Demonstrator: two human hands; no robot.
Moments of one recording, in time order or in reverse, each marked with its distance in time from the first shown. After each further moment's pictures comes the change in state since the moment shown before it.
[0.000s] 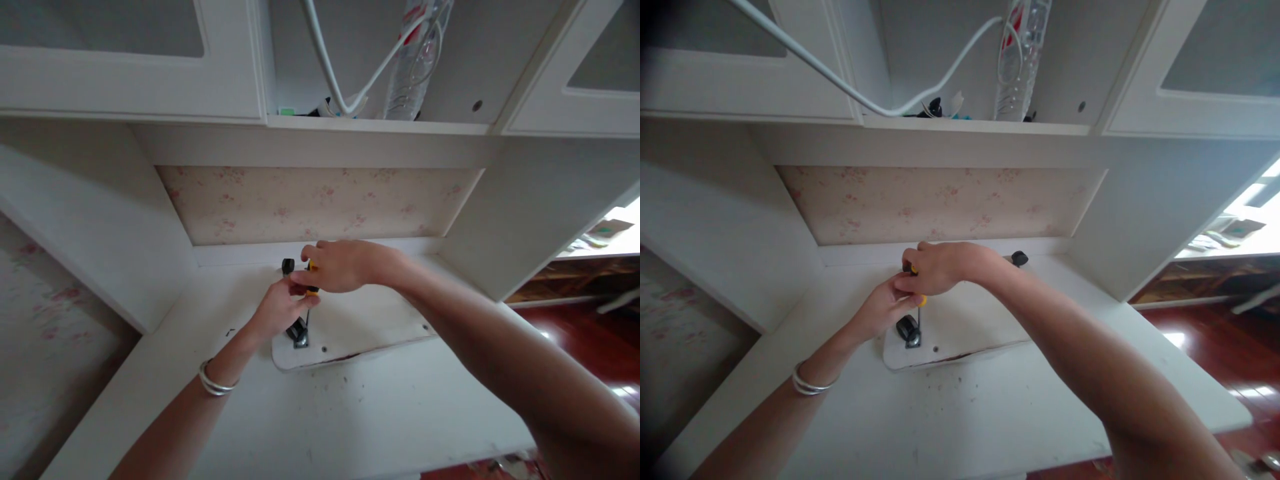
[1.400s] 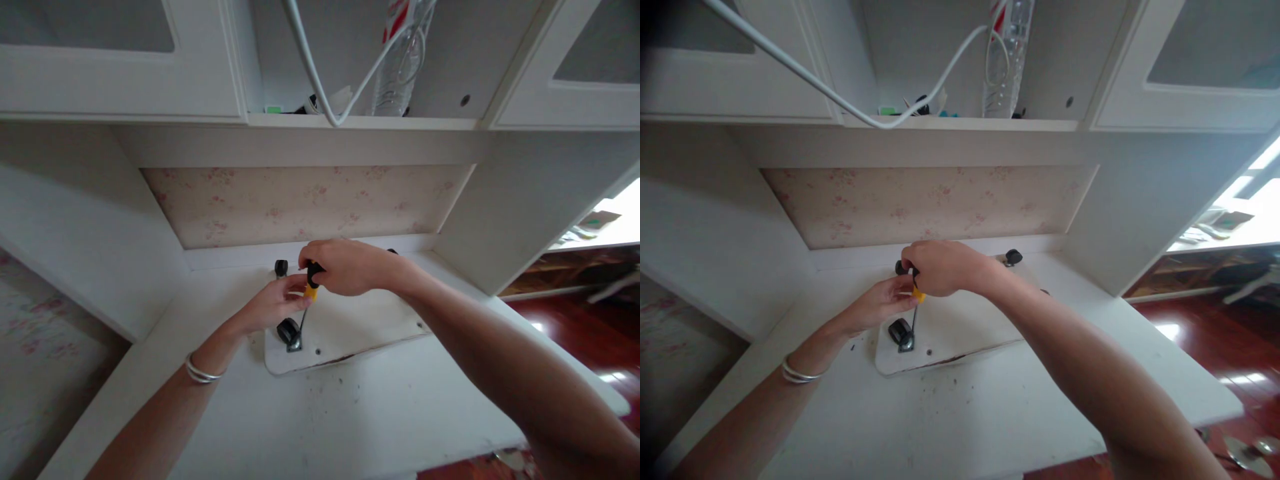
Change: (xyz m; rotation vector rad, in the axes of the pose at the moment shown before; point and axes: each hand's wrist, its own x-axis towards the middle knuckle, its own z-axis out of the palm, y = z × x) left_hand 0.018 -0.004 -0.008 -0.054 -0.278 -0.051; right_hand -0.014 0.023 0.010 0.072 0.199 -0.104
